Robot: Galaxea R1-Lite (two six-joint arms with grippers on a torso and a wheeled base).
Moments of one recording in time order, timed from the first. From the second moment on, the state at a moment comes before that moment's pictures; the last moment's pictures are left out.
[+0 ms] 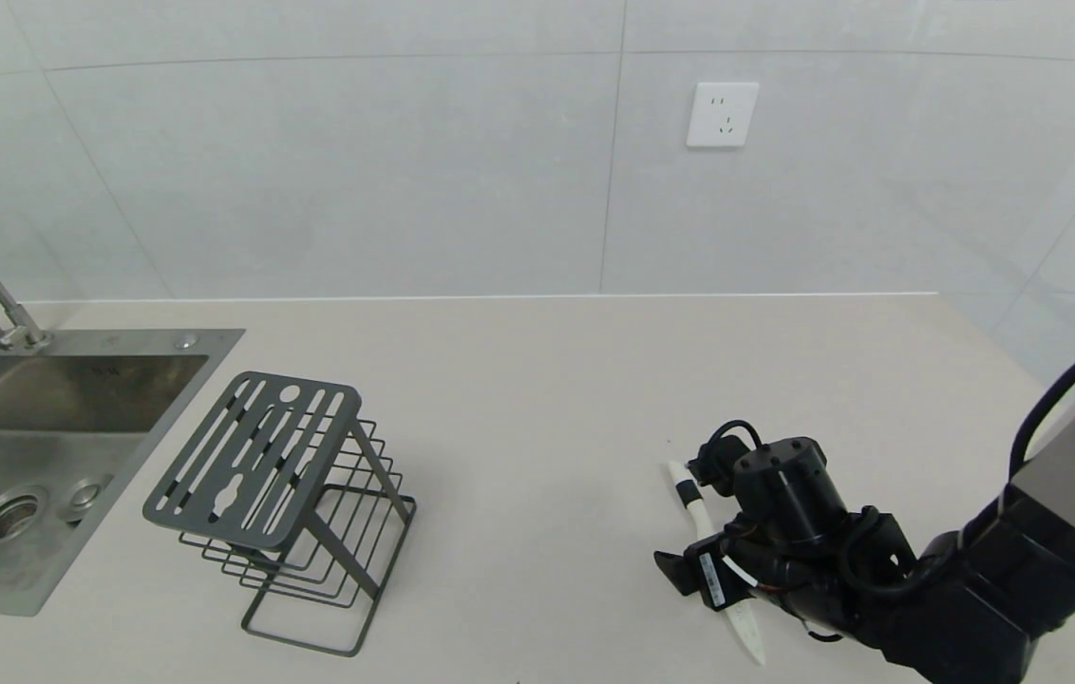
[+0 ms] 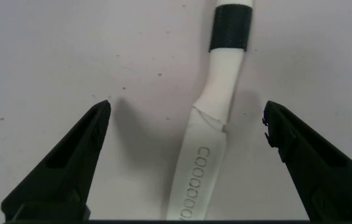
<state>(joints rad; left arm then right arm) 0.00 0.00 0.00 0.00 -0.02 -0.01 0.64 2.04 -0.56 -0.67 -0.21 0.17</state>
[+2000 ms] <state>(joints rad) 0.00 0.00 0.00 0.00 -0.02 -0.01 0.61 1.79 -0.50 -0.99 -0.09 0.10</state>
